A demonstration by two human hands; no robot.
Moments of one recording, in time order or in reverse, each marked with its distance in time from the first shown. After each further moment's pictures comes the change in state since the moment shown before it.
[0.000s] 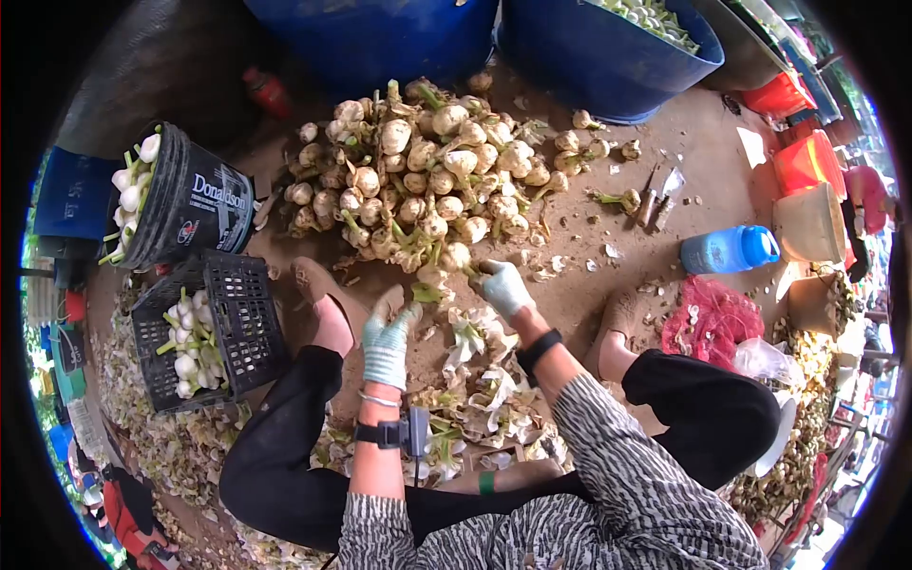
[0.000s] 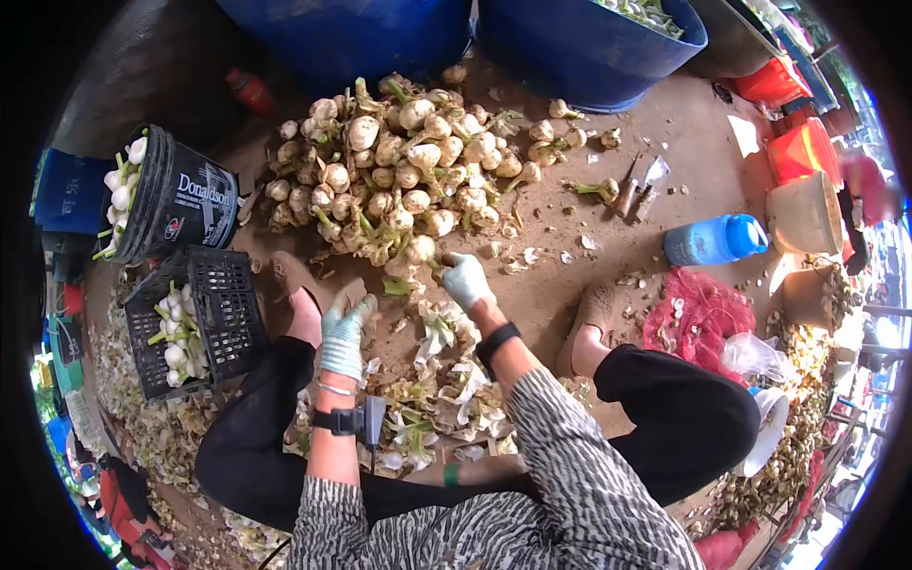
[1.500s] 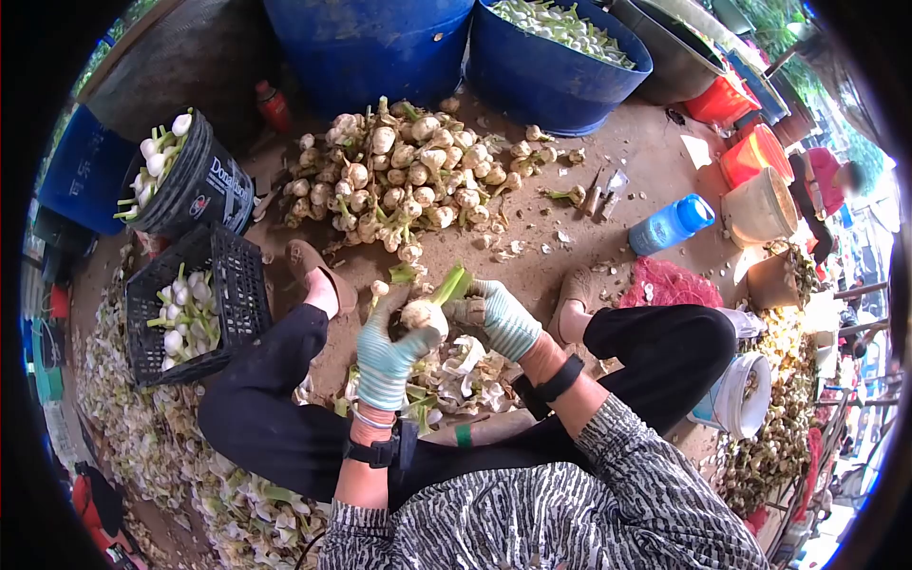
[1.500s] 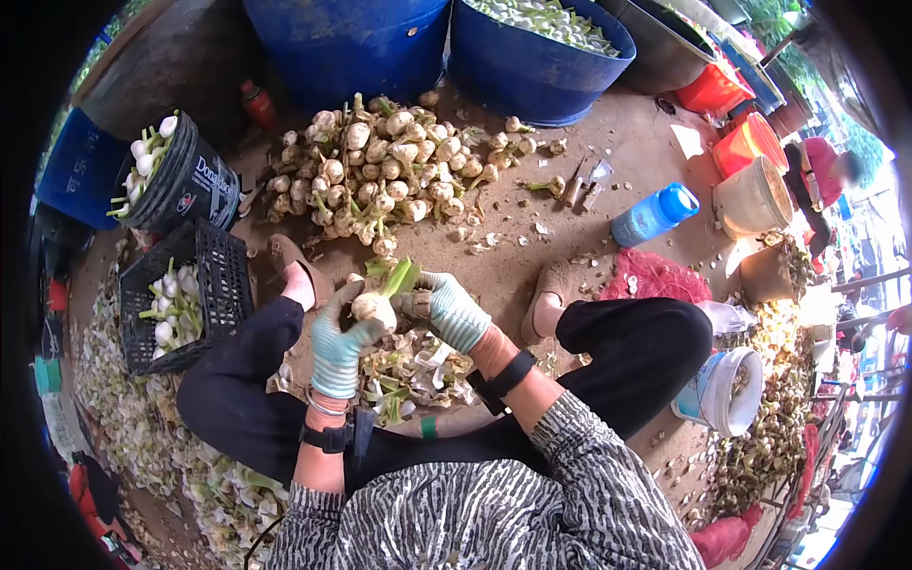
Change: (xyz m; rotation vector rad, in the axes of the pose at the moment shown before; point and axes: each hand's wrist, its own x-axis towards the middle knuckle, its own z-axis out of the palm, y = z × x) left_hand -0.146 0.024 0.001 0.177 -0.196 0.619; right_hand -0.209 -0.083 -0.009 0.435 -0.368 -0.148
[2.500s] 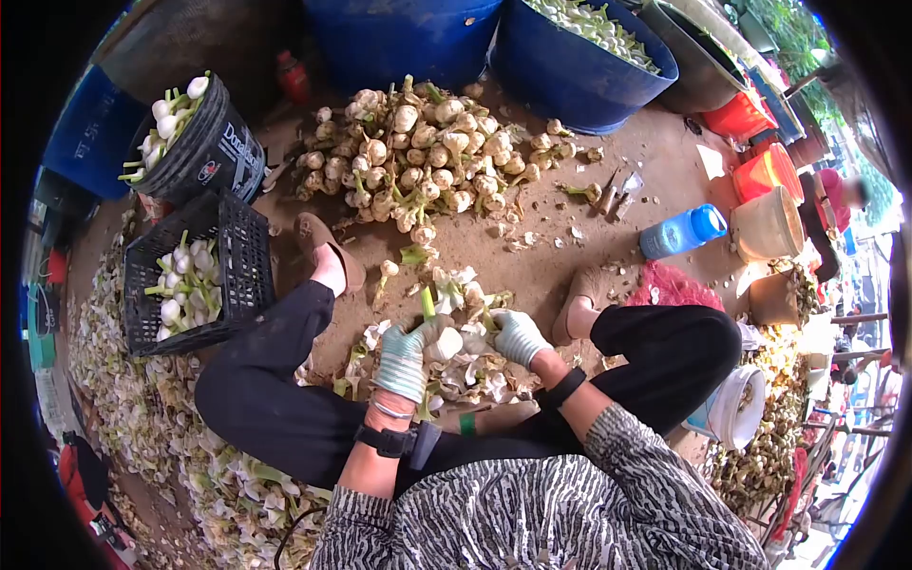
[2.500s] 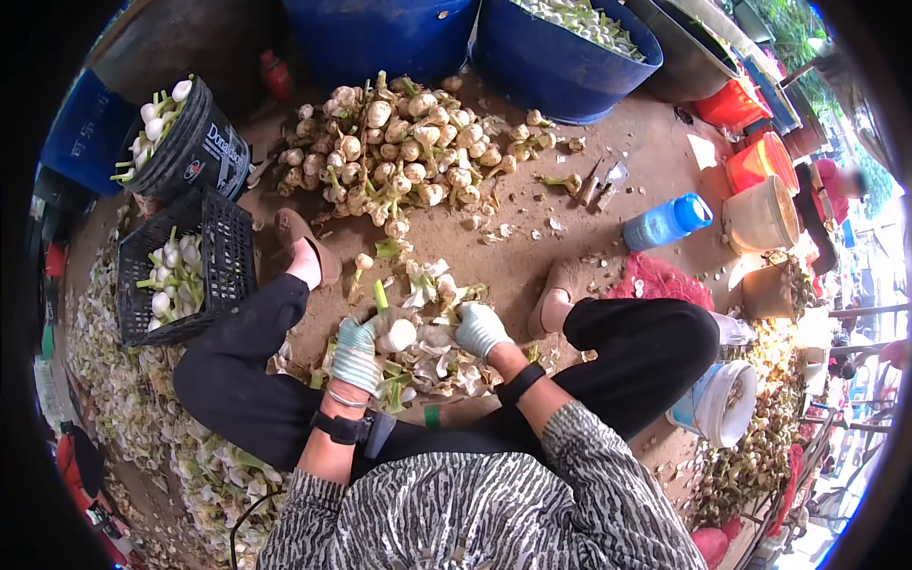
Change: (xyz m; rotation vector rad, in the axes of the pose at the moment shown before) left_hand -0.030 -0.028 0.001 -0.550 0.089 -0.667; right_hand -0.003 0.095 -0.049 -1.212 0.176 0.083
